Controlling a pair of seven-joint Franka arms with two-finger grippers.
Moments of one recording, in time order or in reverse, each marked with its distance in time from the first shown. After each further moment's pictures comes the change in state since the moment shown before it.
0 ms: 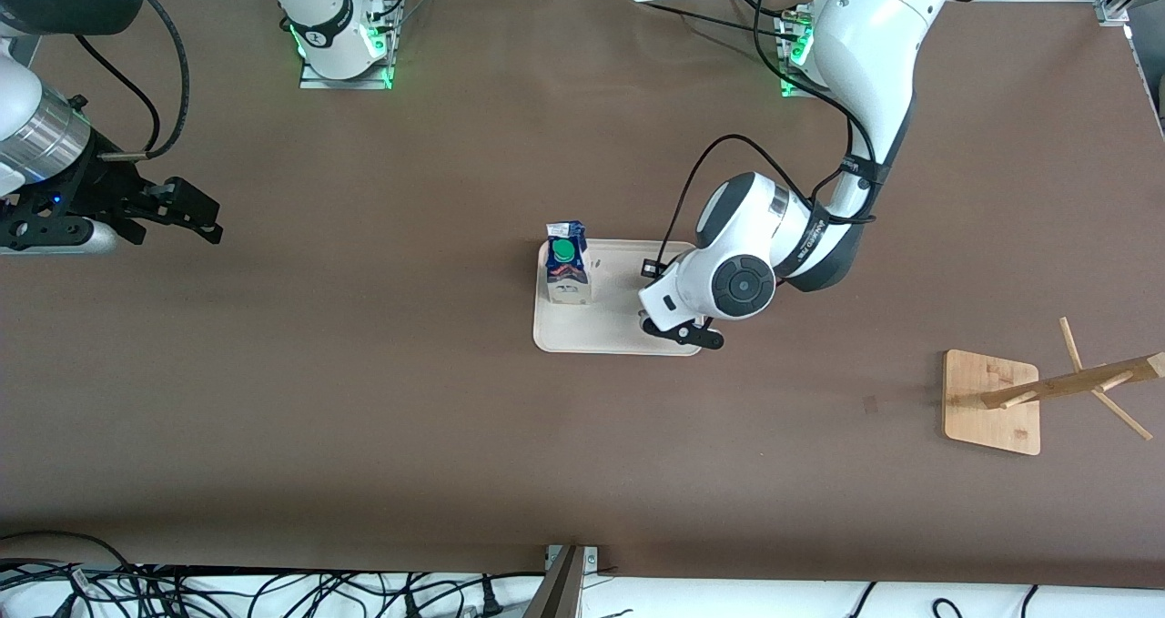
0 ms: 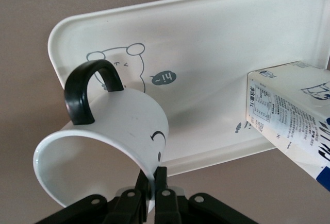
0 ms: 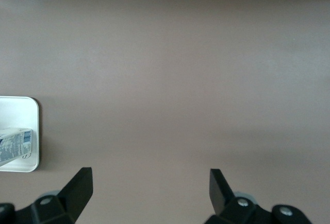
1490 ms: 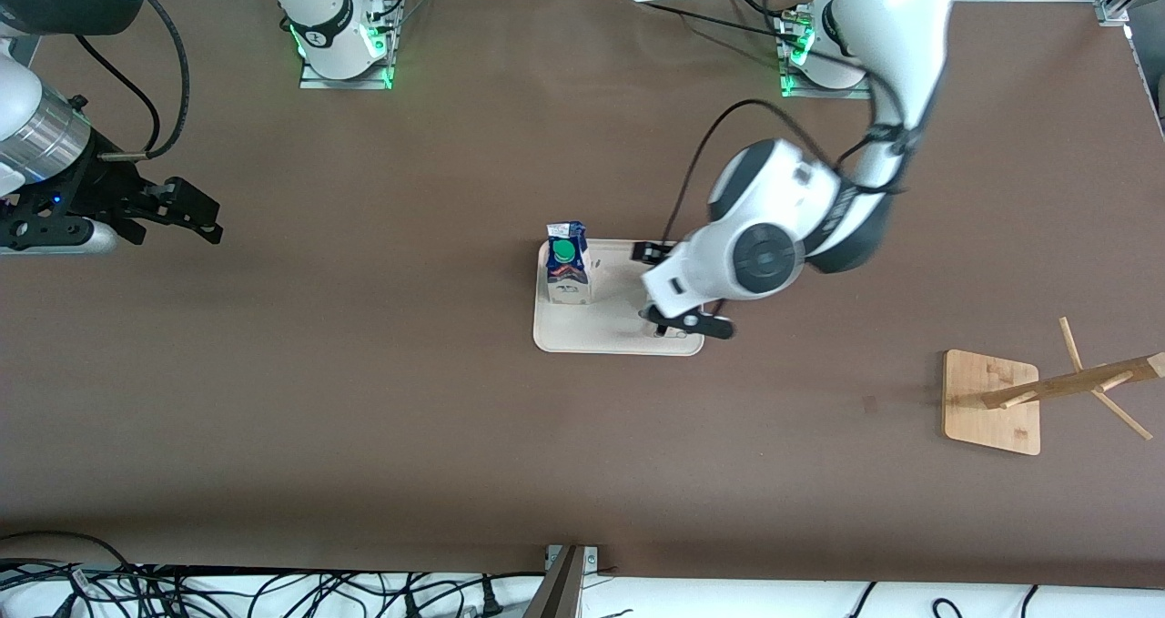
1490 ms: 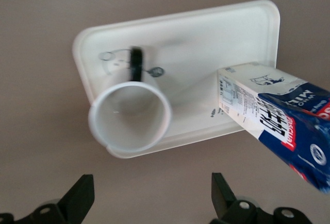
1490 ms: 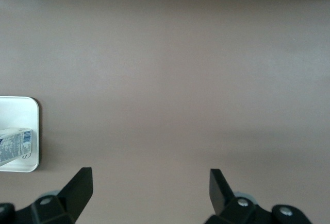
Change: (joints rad) left arm 0.046 -0.150 0.004 0.047 0.004 -0.128 -0.030; right arm 0.000 0.000 0.000 0.000 0.000 0.000 0.000
